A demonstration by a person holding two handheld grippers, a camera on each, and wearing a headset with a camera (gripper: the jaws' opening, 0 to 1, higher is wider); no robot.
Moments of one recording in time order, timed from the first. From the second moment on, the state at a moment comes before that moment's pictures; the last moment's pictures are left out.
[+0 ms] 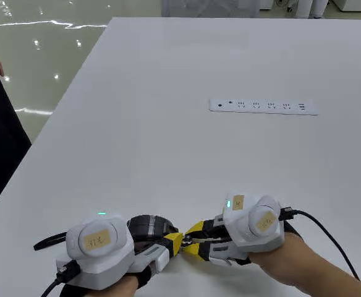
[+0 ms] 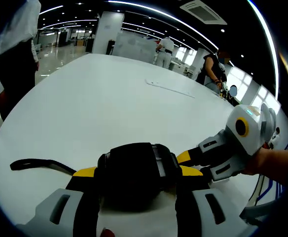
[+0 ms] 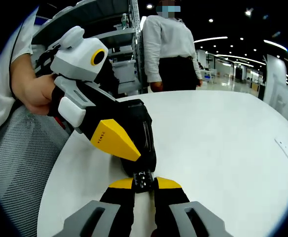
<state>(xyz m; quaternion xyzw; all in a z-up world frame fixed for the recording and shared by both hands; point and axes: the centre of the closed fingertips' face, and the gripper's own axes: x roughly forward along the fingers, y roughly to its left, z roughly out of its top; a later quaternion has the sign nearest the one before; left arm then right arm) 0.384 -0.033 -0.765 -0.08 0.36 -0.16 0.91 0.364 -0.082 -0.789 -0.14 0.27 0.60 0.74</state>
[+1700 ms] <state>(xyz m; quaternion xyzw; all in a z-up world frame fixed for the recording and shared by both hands) 0.367 -0.018 -0.738 -0.04 0.33 -0.22 0.92 0.356 -0.126 -0.757 -0.11 0.28 0.51 0.80</state>
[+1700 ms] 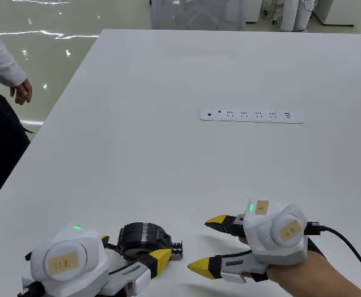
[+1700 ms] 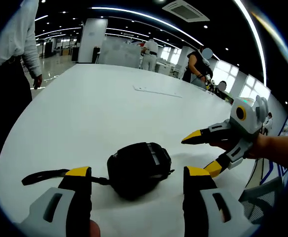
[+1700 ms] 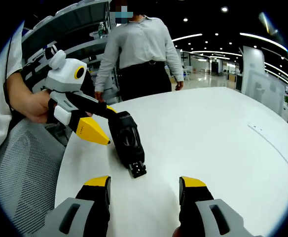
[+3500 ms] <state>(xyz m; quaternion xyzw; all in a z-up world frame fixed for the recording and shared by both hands) 0.311 0.020 -0.719 0.03 0.30 -0.37 0.88 0.280 -0.249 -0.723 -0.08 0.29 0.37 0.88</state>
